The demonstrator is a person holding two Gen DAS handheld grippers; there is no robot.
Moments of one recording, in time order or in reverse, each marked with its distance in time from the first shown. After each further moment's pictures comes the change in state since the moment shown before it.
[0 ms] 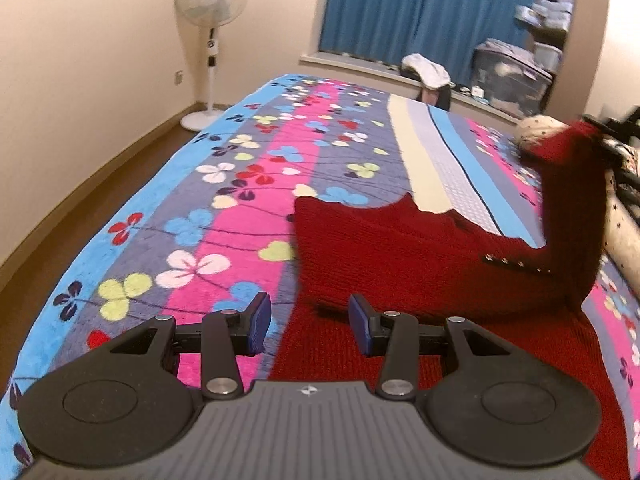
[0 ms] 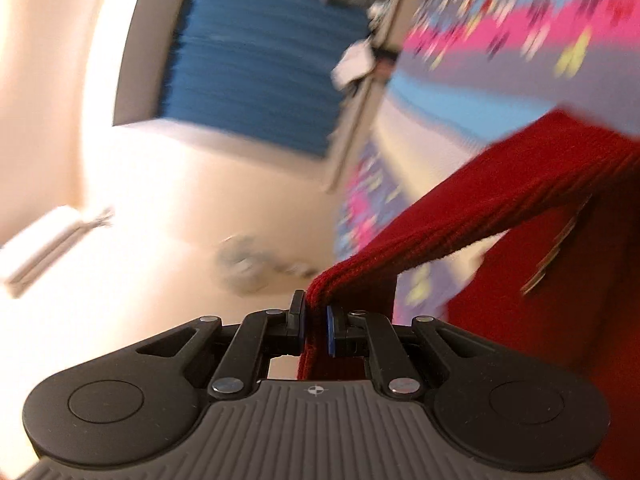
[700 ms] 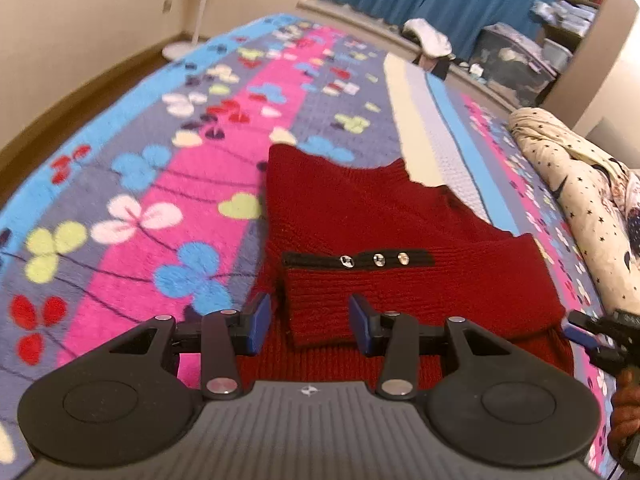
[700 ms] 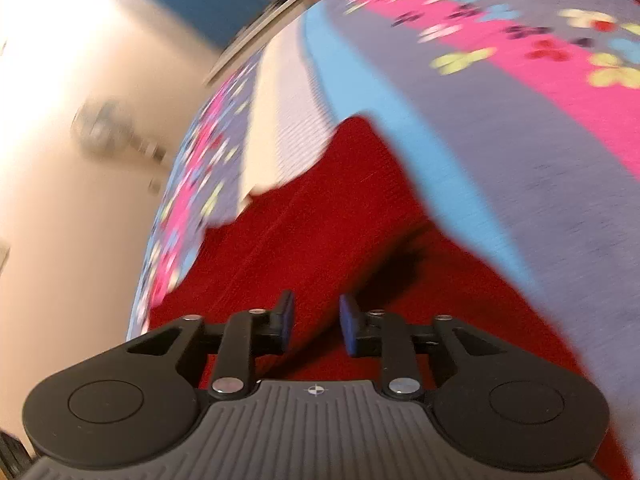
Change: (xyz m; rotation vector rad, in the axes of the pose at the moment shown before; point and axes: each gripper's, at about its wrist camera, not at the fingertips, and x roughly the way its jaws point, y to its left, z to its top) left arm 0.076 0.004 0.009 -0.124 0.186 -0.117; right arm -0.048 -0.120 0.062 -0.328 0.238 -0.512
